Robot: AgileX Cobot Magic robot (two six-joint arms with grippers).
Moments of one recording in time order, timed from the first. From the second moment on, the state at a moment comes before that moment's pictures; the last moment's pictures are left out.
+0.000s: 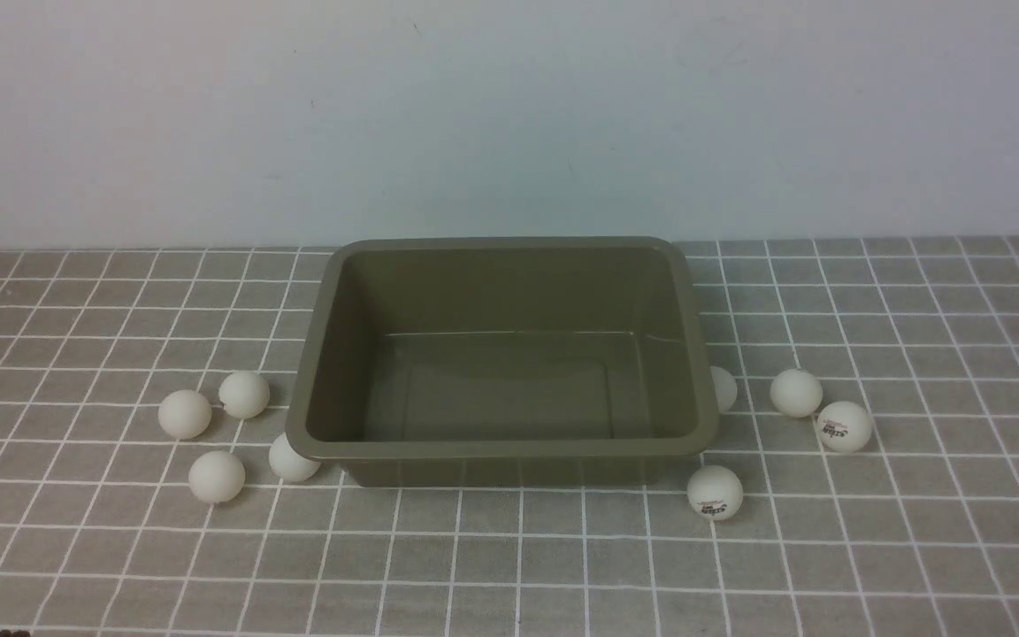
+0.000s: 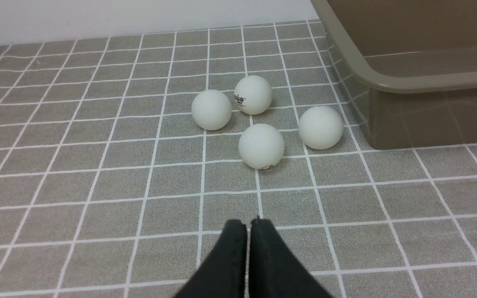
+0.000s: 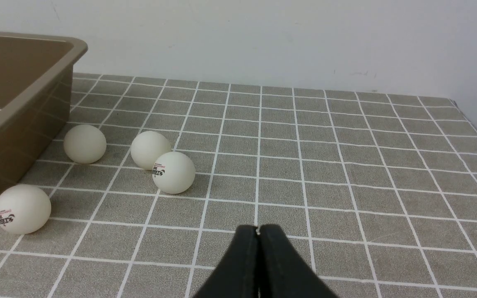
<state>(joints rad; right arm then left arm) -0.09 -0.01 0.02 0.17 0.38 -0.18 -0.09 -0.01 0.03 0.00 0.38 -0.01</state>
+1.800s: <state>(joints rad) -0.07 -0.01 -0.04 1.09 -0.04 -0.04 -0.09 1.35 -0.87 -0.10 0.78 0.04</state>
